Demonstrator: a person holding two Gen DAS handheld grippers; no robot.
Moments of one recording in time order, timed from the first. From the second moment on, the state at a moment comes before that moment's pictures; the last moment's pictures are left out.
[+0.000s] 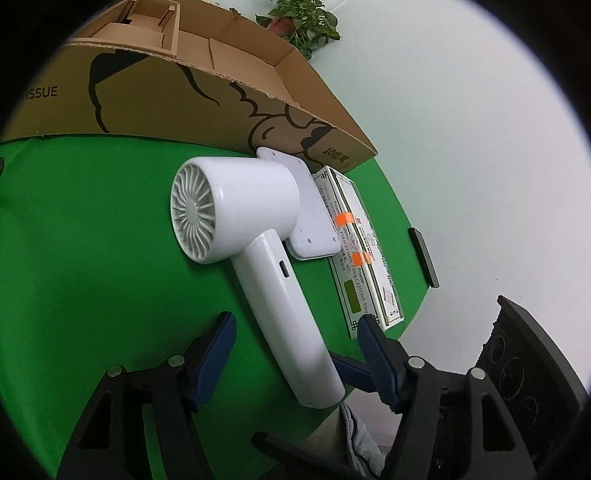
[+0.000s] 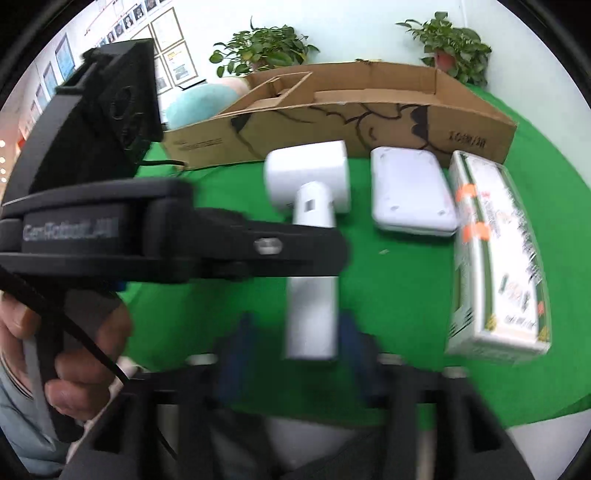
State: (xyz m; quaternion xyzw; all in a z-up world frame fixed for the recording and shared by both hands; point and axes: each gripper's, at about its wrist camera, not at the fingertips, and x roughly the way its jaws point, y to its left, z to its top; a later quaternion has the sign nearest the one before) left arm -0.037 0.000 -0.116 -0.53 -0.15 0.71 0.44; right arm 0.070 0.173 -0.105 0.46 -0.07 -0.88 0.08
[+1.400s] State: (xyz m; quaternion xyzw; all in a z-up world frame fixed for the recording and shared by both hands) left arm -0.023 -0.023 -0.095 -0.52 -0.18 0.75 0.38; right arm 0.069 0.155 -0.088 0.43 -0.03 -0.90 0.05
